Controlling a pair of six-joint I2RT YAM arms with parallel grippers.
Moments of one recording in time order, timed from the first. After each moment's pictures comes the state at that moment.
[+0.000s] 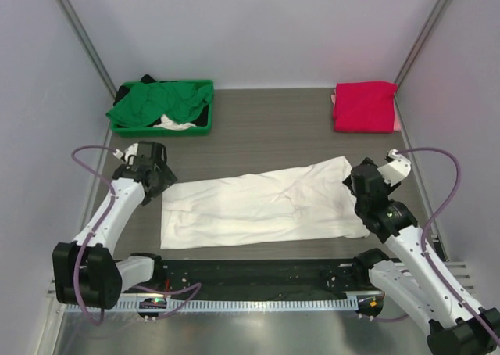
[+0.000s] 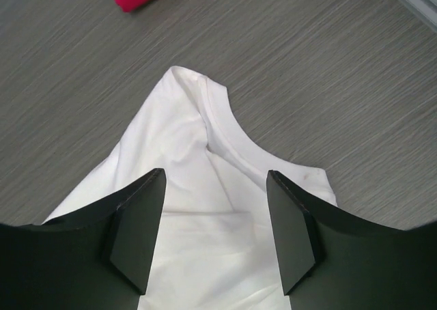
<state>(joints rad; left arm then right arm) -0.11 1.21 0.85 -0.76 -0.32 -0.75 0.37 0.72 0.62 -0.59 0.71 0.80</state>
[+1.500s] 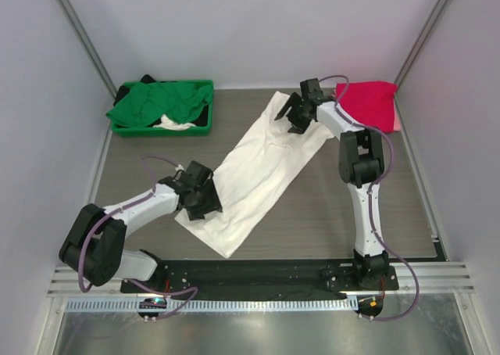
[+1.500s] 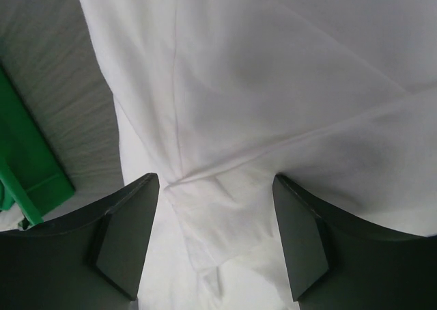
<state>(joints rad) -0.50 1.40 0.69 -0.50 -0.01 -0.83 0.23 2.36 1.93 -0.51 -0.19 0.83</state>
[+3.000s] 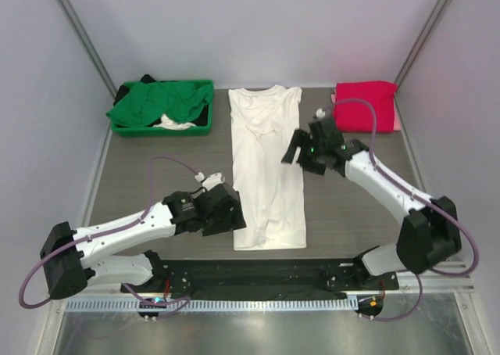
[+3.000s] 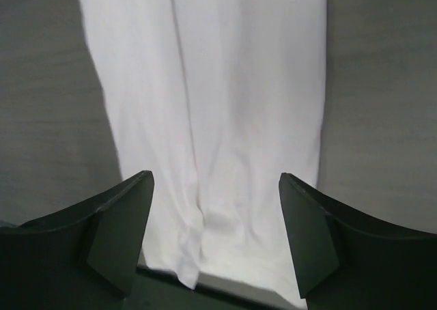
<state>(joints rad) -1.05 1.16 0.86 -0.76 -0.20 -1.15 0.42 1.47 1.16 -0.52 -0.04 0.69</state>
